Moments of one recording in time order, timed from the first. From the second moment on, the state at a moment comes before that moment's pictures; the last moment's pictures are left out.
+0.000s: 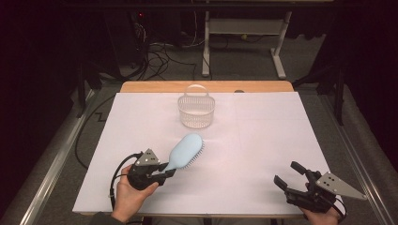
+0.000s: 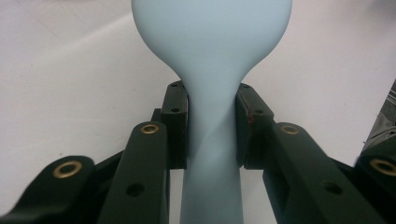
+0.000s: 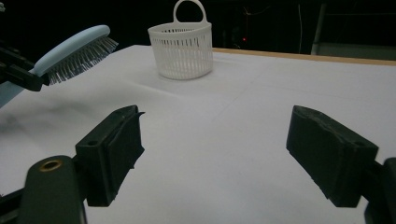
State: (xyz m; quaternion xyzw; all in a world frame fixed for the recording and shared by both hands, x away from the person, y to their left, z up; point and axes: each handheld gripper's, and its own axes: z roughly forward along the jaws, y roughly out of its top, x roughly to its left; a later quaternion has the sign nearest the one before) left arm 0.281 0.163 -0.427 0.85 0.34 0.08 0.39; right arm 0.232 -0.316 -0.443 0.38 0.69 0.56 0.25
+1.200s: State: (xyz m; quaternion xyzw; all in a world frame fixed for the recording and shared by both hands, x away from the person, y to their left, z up) left arm 0.271 0.137 -0.424 0.85 0.30 0.07 0.42; right arm 0.236 -0.247 -0.441 0.33 0.73 0.57 0.19
